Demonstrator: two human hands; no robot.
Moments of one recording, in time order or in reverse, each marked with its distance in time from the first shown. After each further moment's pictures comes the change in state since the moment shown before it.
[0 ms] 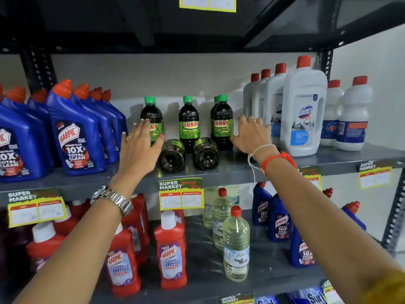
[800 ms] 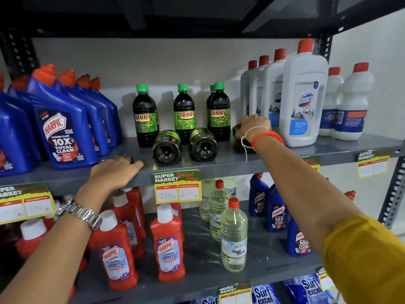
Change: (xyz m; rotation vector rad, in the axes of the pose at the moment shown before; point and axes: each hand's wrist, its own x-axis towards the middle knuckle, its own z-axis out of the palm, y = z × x) left_hand -0.014 -0.071 0.016 0.330 -0.468 -0.073; right_hand 0.031 0.009 0.022 -0.043 -0.247 0.175
